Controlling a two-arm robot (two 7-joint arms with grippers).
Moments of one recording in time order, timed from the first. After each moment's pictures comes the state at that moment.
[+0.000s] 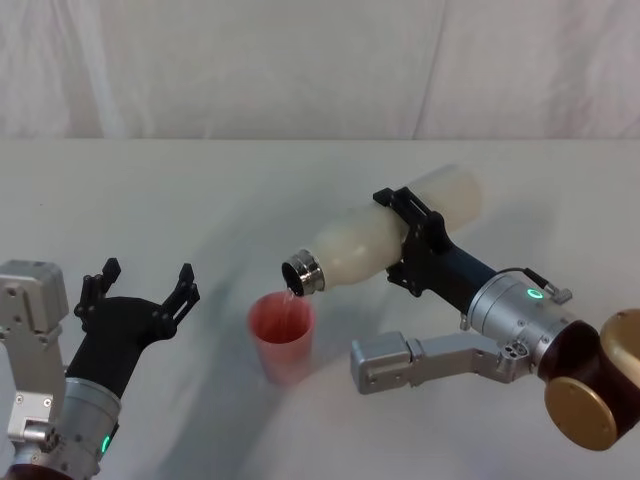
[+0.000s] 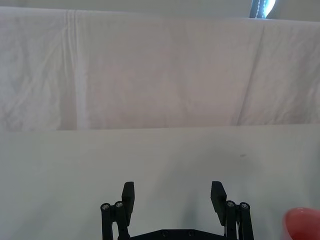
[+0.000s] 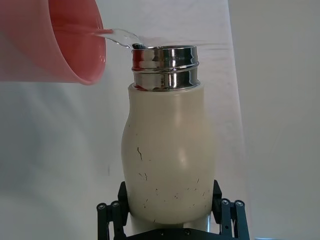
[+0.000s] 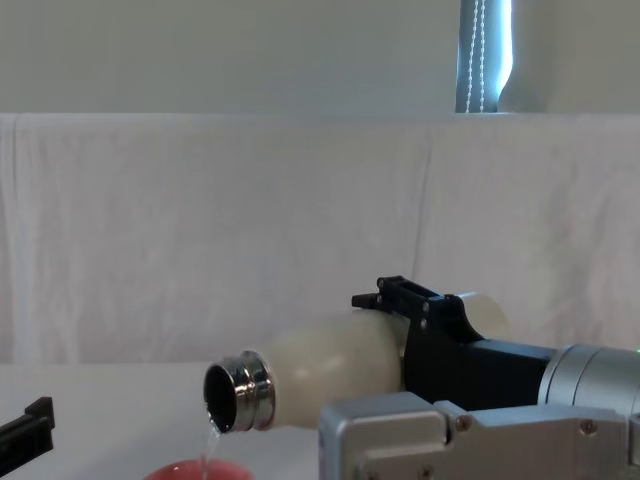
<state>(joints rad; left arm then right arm) 0.27 0.24 0.04 -1.85 -0.25 -0.02 -0.02 0.36 0.43 -0.71 -1.59 -0.96 -0.04 0.12</state>
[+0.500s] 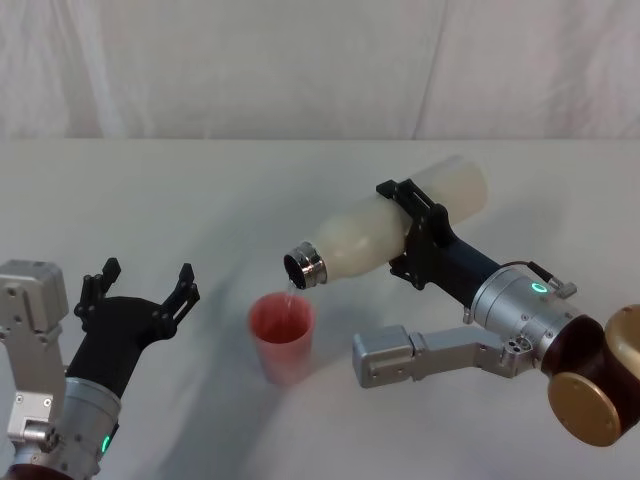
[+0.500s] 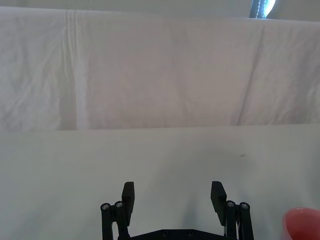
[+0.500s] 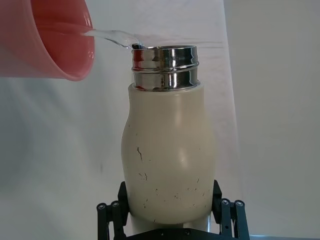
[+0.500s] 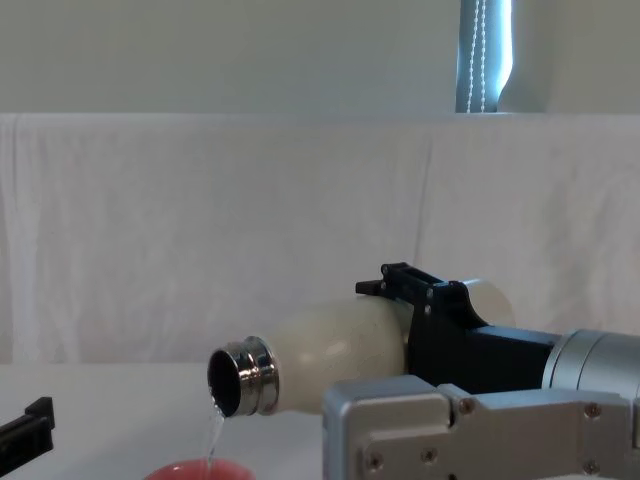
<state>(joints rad) 0.27 0.24 0.04 -1.85 -0.25 -0.02 -0.02 0.36 0.43 -0.71 -1.61 -0.97 -0.03 0.12</state>
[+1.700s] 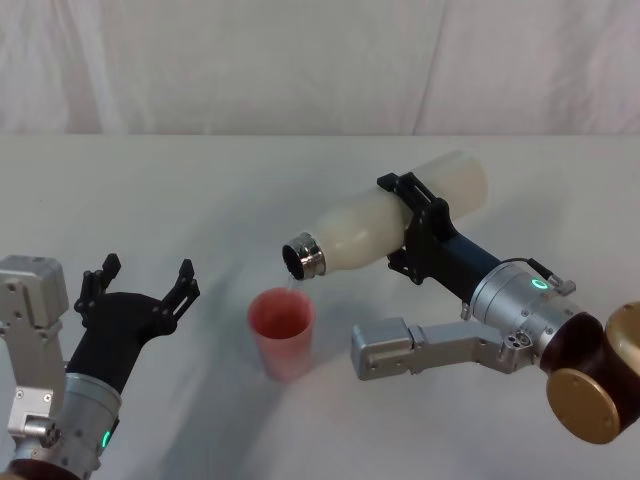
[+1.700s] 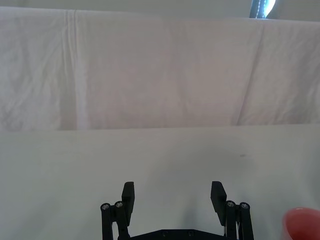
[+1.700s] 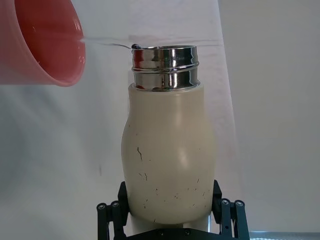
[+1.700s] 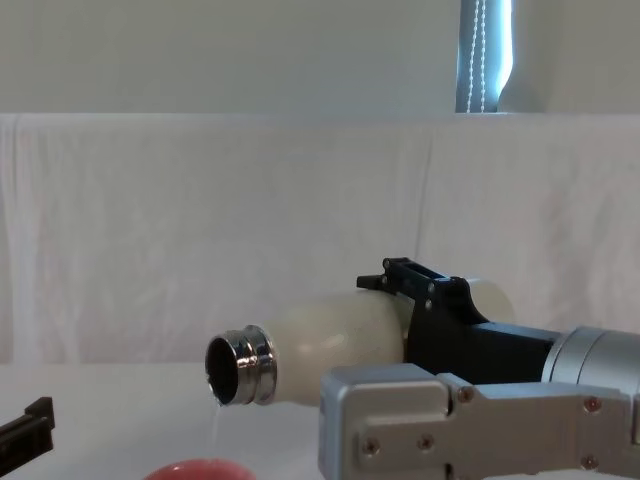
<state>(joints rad) 0.27 0.24 0.04 -1.85 -0.25 -0.02 -0.02 0.35 0.42 -0.70 -1.62 -0.95 -0.03 0.11</state>
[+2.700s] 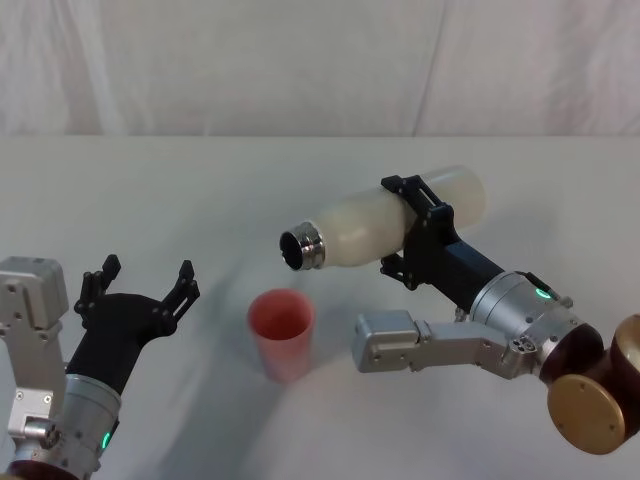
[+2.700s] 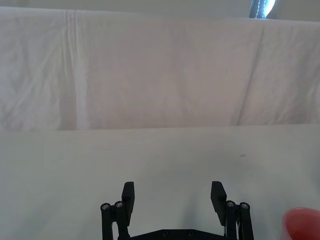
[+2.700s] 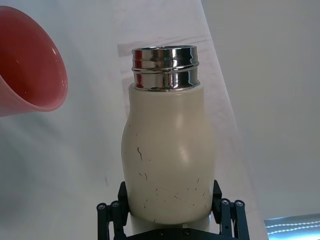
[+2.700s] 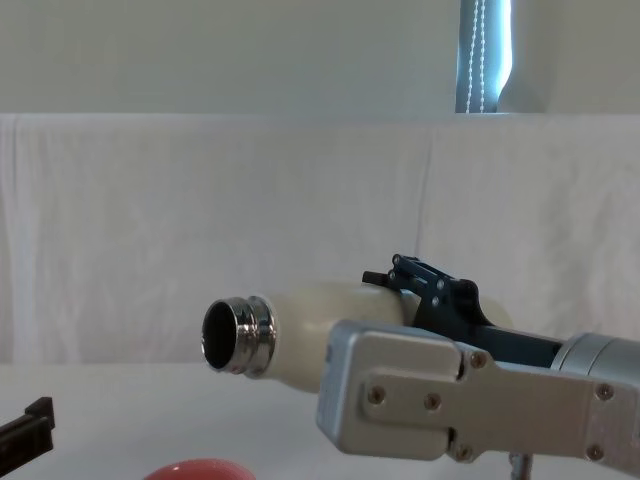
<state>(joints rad) 0.27 0.24 0.04 -1.85 -0.25 -0.02 -0.02 0.30 0.39 -0.64 -1.63 -0.85 -0.05 0.10</state>
